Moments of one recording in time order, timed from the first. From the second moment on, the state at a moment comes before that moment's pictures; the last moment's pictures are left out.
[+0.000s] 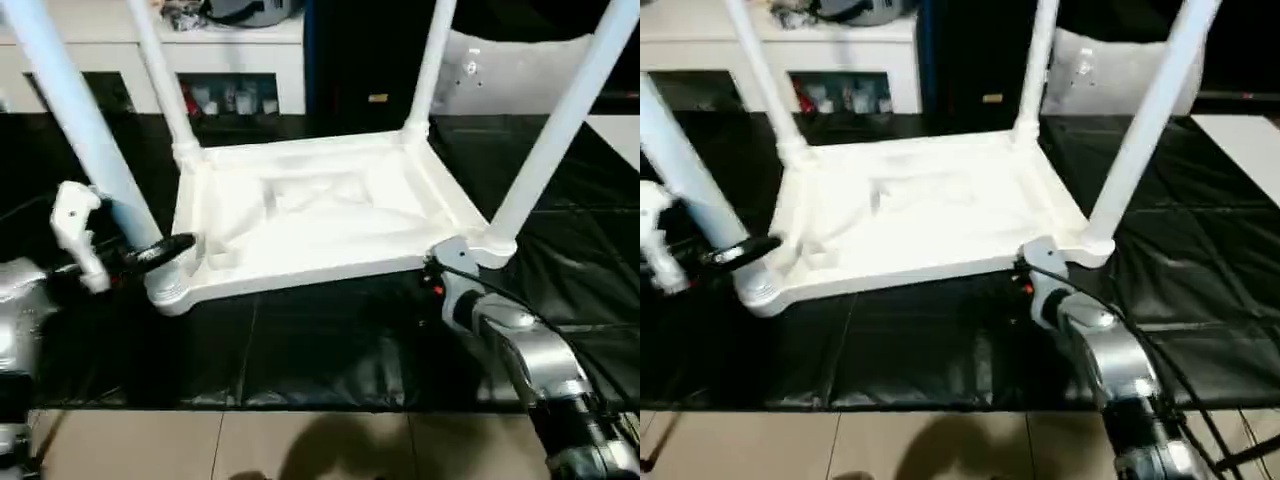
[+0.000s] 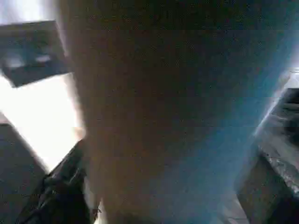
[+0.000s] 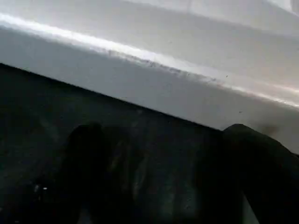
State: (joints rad) left arm -0.39 0.59 0.24 0.40 -0.33 0.23 -1.02; right arm -0.37 -0.32 0.11 0.36 0.08 0.45 0.45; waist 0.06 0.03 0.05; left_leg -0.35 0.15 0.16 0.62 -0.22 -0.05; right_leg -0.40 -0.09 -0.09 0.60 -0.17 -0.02
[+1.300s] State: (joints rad) left arm -0.42 0.14 -0.22 0.01 -0.46 0.49 -1.02; right arm -0.60 -0.18 0.12 0.80 0.00 0.13 0.56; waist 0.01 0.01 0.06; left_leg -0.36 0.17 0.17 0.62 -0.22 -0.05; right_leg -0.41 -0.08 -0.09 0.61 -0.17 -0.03
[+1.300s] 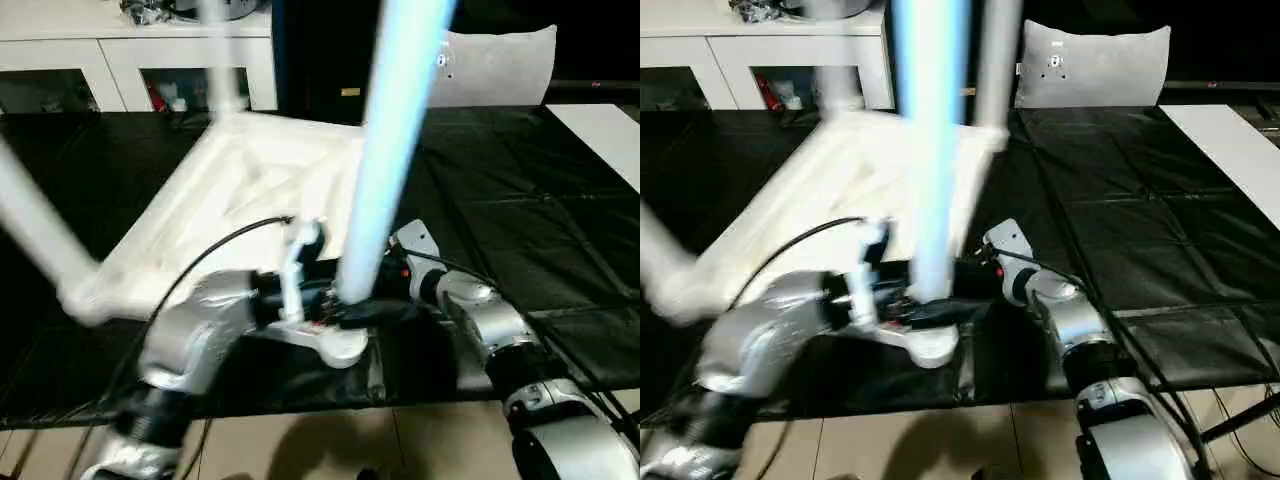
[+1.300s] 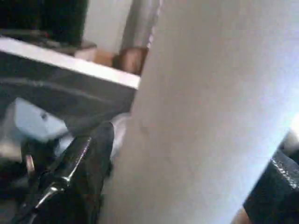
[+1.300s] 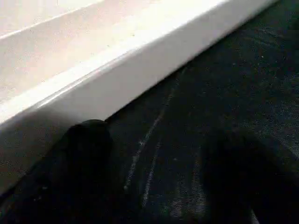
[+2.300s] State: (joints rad) left arm -0.40 0.37 -0.27 0.20 -0.20 0.27 -0.96; right arm -0.35 -0.37 0.01 0.41 0.13 0.11 0.66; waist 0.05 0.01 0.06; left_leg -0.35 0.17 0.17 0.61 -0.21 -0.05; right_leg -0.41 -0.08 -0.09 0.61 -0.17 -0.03
